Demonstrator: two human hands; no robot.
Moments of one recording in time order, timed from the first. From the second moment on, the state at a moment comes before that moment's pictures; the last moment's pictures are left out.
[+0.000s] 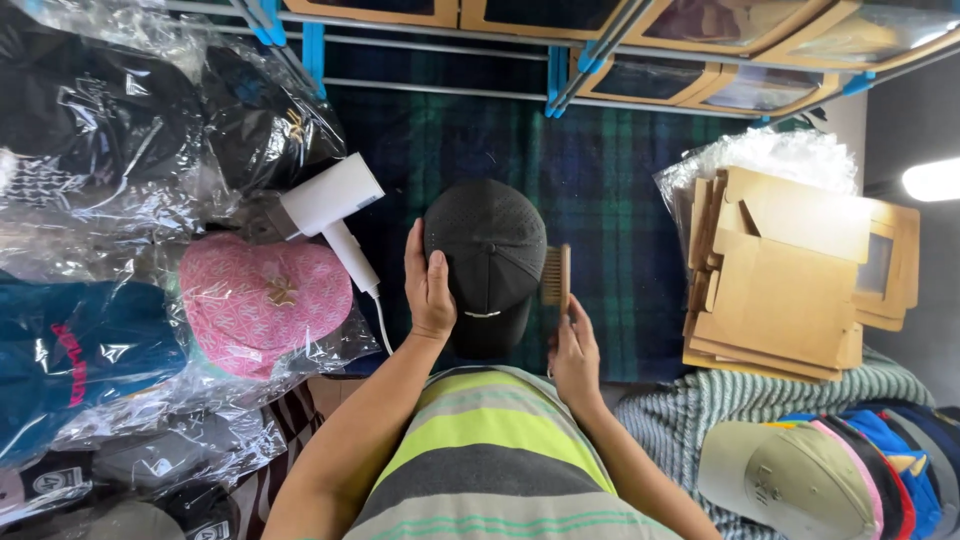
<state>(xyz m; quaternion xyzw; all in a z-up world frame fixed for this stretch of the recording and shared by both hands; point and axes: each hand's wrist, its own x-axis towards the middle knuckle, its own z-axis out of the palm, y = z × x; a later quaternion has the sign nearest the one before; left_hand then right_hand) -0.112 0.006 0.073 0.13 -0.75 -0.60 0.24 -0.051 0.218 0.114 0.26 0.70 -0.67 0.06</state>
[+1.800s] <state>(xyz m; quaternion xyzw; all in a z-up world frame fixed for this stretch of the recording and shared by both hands) -0.318 -0.021 0.168 -0.04 -0.94 -0.13 -0.31 -0.134 0.132 0.161 -0.33 0.83 -0.32 -0.33</state>
